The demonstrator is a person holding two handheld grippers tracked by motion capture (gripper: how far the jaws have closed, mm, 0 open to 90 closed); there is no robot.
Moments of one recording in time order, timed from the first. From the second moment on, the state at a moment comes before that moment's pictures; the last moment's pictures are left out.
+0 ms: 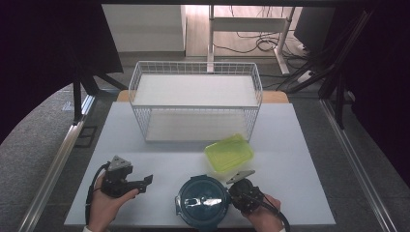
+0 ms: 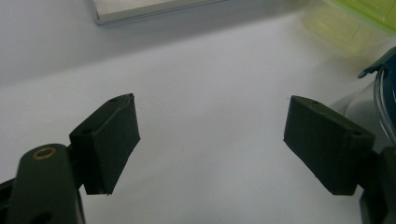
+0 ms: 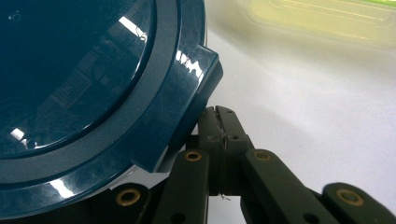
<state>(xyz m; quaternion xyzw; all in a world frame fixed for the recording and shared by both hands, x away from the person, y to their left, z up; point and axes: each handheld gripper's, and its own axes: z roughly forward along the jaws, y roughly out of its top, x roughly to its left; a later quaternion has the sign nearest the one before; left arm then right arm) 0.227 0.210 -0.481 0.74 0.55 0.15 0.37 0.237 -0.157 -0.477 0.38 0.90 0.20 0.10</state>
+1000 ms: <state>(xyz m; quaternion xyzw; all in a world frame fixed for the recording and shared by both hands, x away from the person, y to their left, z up) 0.219 0.207 -0.471 0.73 0.55 0.13 0.38 0.250 -0.216 -0.459 0.41 0.85 0.32 0.08</state>
